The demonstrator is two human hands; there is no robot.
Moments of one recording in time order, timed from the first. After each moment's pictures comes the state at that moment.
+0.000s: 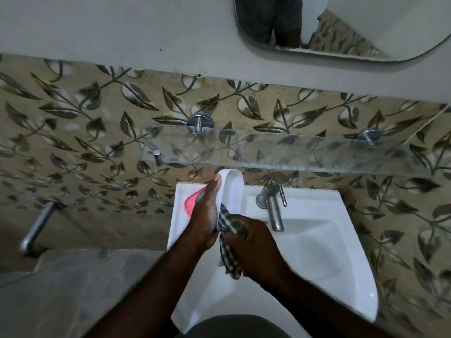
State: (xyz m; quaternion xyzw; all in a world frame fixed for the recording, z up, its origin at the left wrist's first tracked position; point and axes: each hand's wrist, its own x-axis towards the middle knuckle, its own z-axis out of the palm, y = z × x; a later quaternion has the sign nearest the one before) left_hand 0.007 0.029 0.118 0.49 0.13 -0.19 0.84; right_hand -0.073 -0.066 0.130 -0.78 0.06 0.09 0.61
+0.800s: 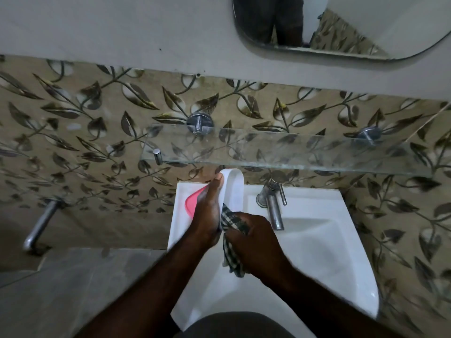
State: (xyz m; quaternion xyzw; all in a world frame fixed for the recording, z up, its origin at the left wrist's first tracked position) left_hand 0.003 0.023 0.124 0.50 0.14 -0.16 0.84; right_hand -0.072 -0.068 0.137 -0.79 0.07 0.09 0.61
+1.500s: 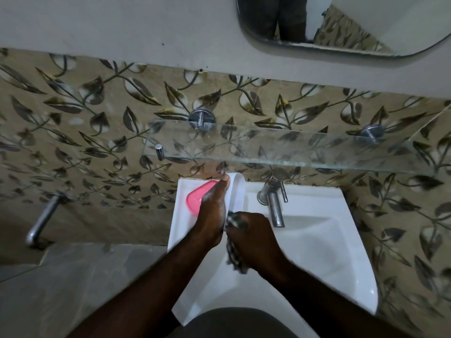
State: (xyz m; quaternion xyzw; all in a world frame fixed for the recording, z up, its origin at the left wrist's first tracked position) left_hand 0.001 0.017 0.115 0.54 0.16 -0.14 0.81; right_hand -0.063 -0.073 0.112 -0.86 0.08 0.04 0.49
